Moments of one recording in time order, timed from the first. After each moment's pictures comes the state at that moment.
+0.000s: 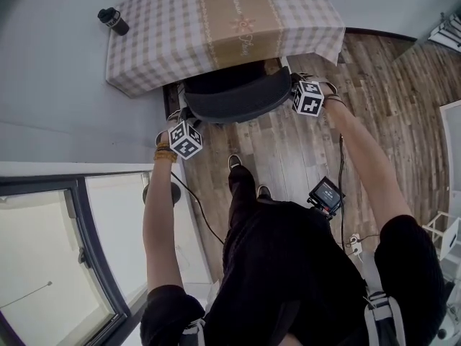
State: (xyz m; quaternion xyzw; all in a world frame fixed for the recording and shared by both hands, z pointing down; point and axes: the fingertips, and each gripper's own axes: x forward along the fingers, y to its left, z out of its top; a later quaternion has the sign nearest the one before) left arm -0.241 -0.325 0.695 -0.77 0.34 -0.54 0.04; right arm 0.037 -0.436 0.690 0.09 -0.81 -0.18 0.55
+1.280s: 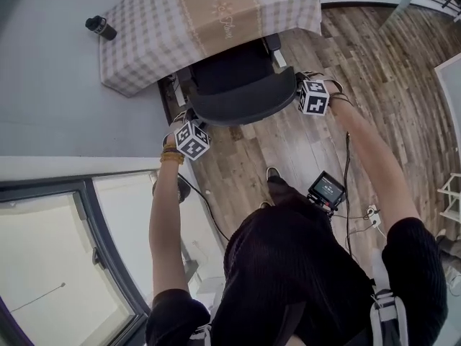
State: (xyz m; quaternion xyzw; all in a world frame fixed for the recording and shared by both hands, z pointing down) left arm -0.190 -0.226 0.697 -0.79 0.30 -0.54 0.05; right arm 0.101 -0.293 0.694 0.12 -0.80 -0.14 0.57
